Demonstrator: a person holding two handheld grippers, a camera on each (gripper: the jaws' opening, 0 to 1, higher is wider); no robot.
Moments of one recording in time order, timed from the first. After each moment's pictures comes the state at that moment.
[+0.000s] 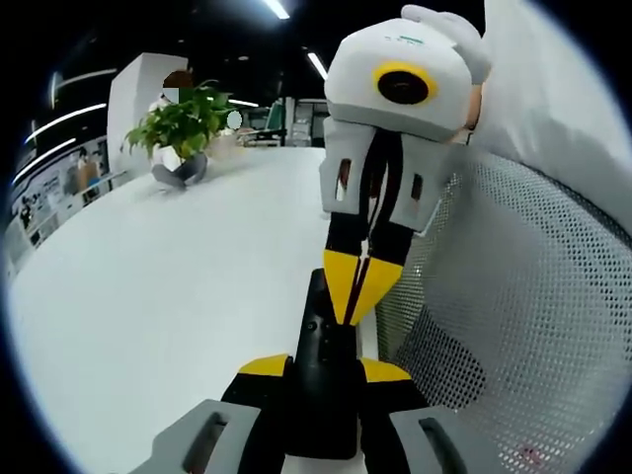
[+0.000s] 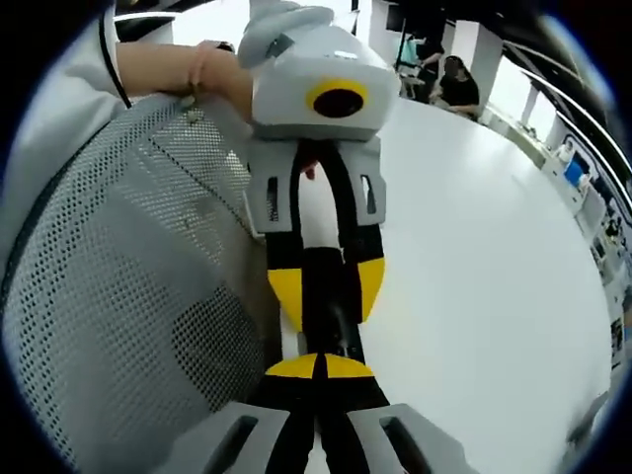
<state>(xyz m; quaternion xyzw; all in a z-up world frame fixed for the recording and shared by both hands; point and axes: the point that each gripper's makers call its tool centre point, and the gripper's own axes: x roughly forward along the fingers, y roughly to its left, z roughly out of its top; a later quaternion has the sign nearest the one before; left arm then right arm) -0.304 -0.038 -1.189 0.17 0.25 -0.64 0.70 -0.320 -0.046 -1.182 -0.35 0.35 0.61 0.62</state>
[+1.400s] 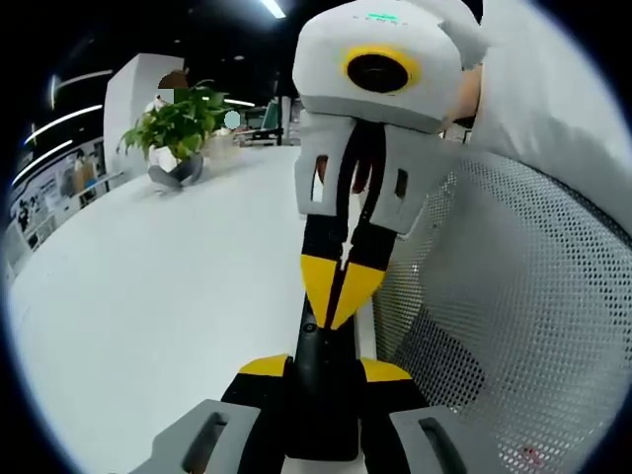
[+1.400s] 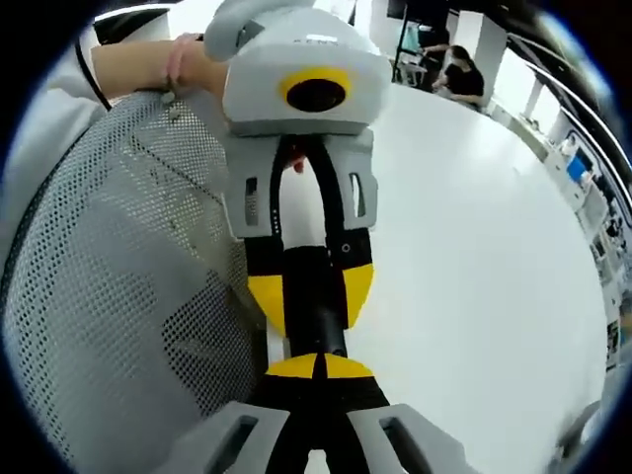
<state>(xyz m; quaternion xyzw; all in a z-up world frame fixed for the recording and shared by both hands) -0.305 -0.039 -1.190 0.17 0.25 -0.65 0.70 -0.308 -0.042 -1.184 -0.40 0.35 0.58 0.61</state>
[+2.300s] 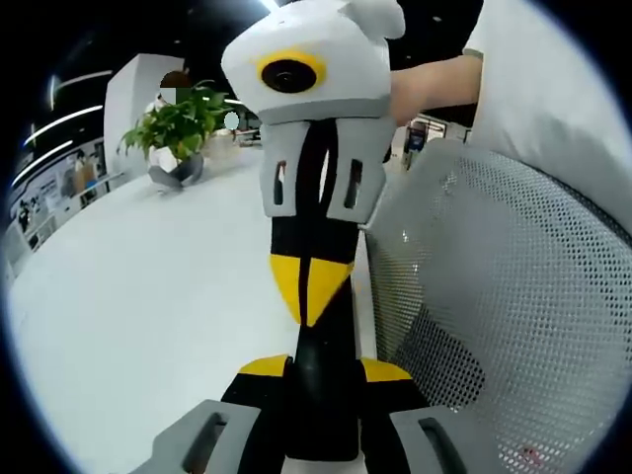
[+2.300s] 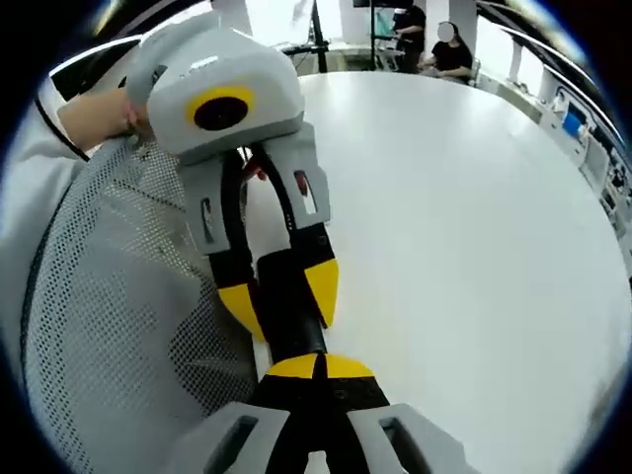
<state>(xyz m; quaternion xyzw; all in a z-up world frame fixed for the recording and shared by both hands) -0.304 -0.039 -1.189 0.17 0.25 -0.64 0.70 -0.292 -0.044 -1.185 -0.29 0.44 0.59 0.61</state>
